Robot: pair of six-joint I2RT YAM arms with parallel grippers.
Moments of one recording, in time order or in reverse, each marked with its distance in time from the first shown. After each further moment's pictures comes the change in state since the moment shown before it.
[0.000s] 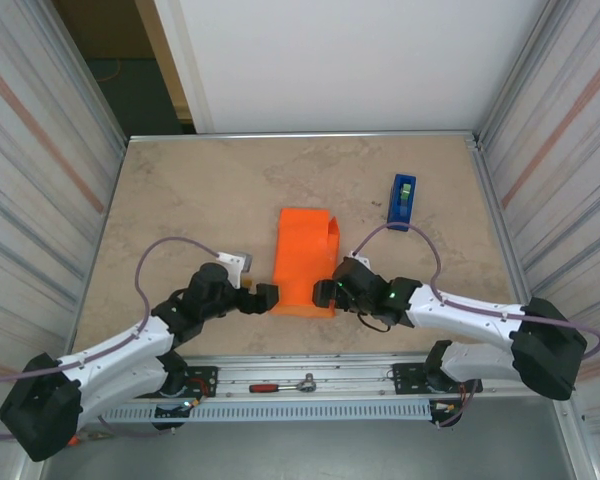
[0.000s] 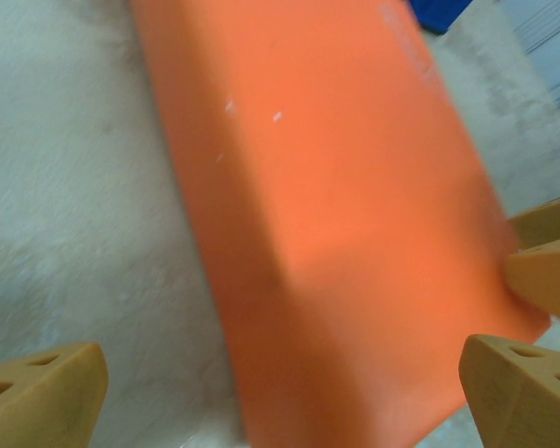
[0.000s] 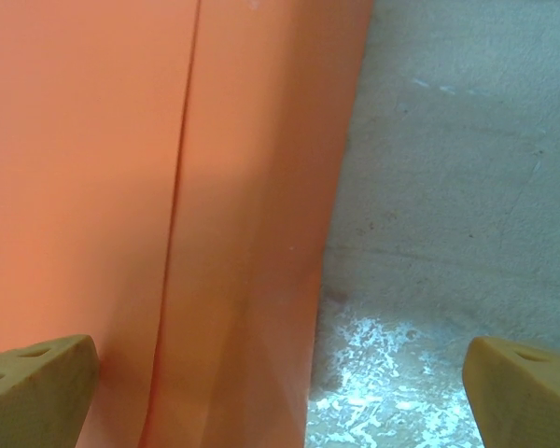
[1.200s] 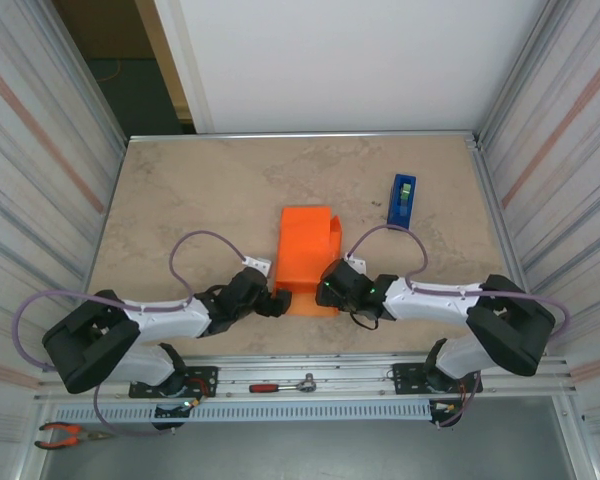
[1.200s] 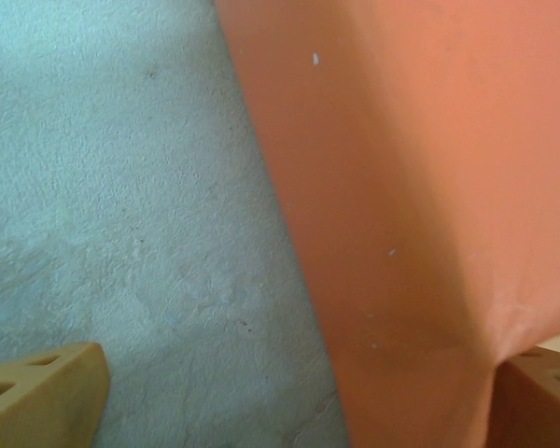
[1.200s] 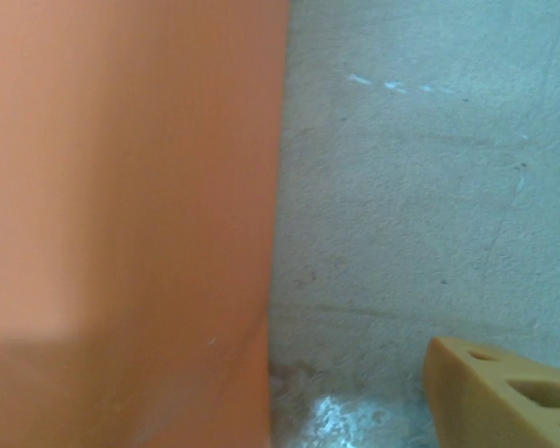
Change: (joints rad) left arm -0.180 0.440 0.091 0.140 -0.336 0.041; right arm -0.023 0.214 0.014 0.082 0.068 0.046
